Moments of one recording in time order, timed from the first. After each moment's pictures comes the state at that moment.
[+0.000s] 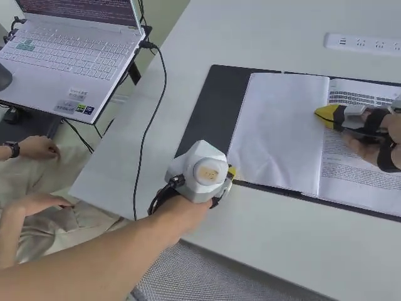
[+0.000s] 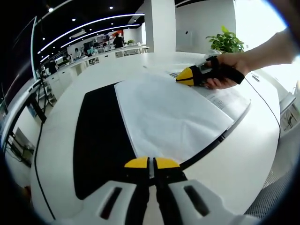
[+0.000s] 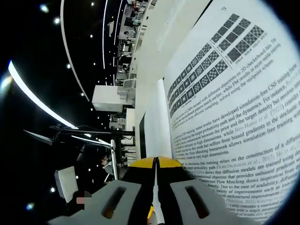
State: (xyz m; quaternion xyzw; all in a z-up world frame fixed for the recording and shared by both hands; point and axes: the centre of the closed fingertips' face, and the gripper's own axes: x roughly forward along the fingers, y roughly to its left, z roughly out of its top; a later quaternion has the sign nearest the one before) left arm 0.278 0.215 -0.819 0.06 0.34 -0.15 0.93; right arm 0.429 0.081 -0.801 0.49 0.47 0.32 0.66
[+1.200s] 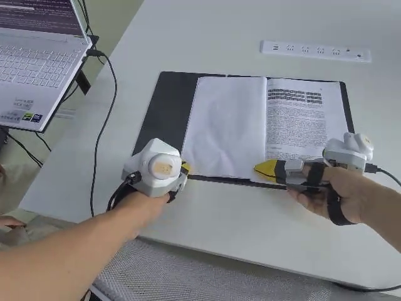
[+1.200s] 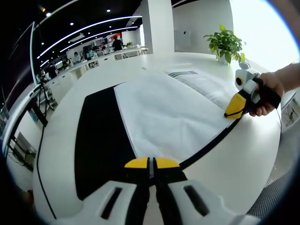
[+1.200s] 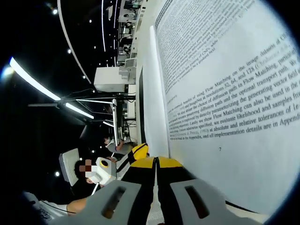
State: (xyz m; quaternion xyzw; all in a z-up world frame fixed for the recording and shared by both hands) left arm 0.277 0.214 -0.817 0.08 0.33 -0.15 0.93; right arm 0.259 0.071 -0.802 0.47 0.53 0.37 0.60
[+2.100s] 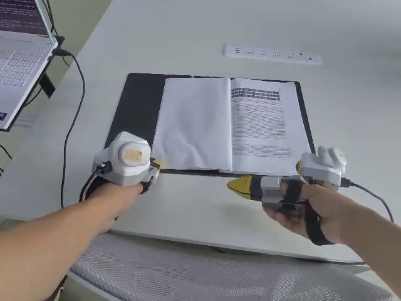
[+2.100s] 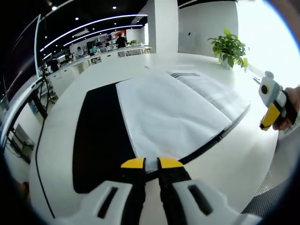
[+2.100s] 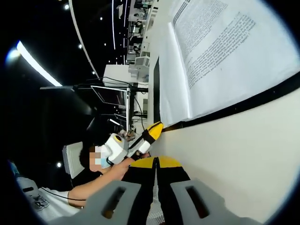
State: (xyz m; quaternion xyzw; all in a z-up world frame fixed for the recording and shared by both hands) left arm 0.265 0.210 -0.814 0.04 0.35 -0.15 0.93; right arm 0.203 0.054 -0.758 0.47 0.48 0.40 0.62
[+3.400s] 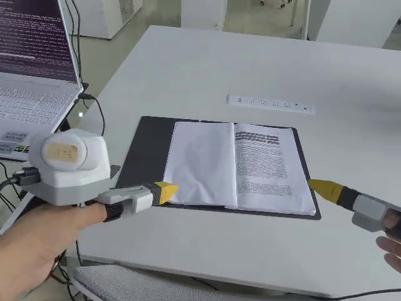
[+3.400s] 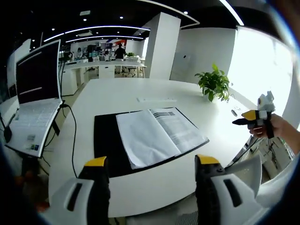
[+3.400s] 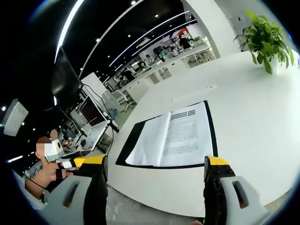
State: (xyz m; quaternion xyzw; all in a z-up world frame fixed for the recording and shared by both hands) left arm 0.181 0.221 -0.633 -0.05 0.29 -0.18 0.94; right arm 0.192 -0.080 -0.629 0.21 0.31 0.24 0.90
